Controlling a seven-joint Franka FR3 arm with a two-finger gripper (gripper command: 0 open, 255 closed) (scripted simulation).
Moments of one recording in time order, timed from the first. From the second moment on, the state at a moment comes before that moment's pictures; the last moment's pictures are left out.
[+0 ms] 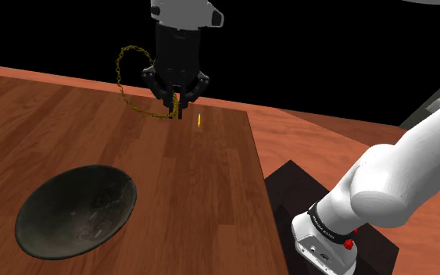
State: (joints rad) arm 0.15 -0.11 0.48 -1.89 0.18 1.71 1.19
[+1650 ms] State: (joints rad) arm 0.34 0.16 0.66 -1.75 0.05 1.85 1.58
